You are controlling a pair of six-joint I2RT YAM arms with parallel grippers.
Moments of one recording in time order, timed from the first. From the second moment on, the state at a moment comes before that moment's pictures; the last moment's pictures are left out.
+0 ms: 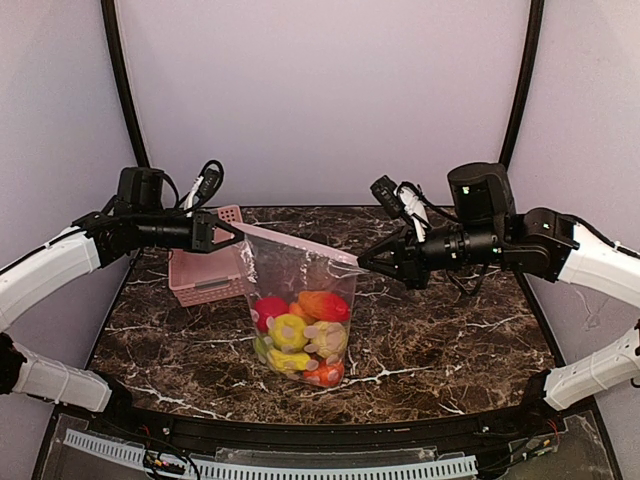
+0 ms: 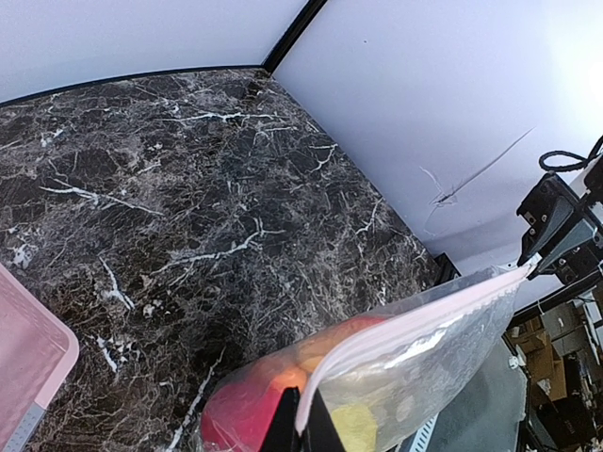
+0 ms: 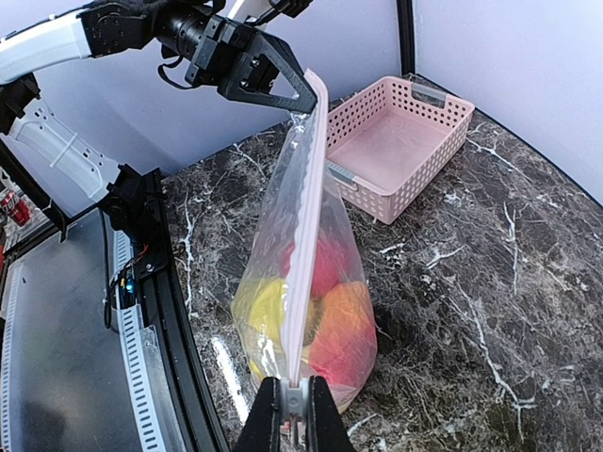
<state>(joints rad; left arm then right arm) -0.40 1.20 1.02 -0.33 0.67 -0.33 0.97 1.19 1.18 -0.45 -0.28 0.10</state>
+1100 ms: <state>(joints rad) -0.35 1.07 0.93 -0.34 0.41 -0.27 0.78 1.14 1.15 -0.47 -0.11 0.23</state>
